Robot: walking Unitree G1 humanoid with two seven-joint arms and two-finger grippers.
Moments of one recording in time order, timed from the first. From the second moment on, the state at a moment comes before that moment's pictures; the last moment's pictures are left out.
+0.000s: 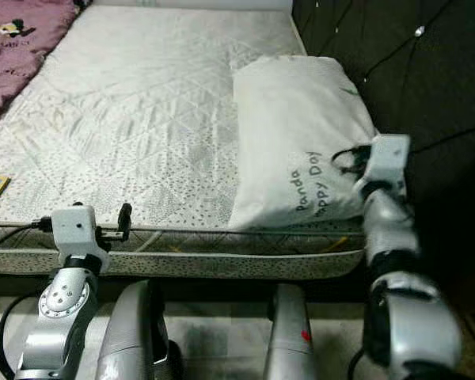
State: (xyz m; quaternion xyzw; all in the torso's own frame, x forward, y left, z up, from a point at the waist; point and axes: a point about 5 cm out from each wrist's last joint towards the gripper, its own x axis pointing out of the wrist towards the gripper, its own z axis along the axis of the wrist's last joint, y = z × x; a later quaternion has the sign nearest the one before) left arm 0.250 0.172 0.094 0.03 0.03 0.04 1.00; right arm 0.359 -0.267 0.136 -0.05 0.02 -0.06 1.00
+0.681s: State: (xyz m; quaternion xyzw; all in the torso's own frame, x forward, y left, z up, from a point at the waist) left arm 0.261 0.165 0.096 0.03 0.02 0.03 1.00; right arm 0.344 -0.190 0.123 -0.01 -0.01 0.02 1.00
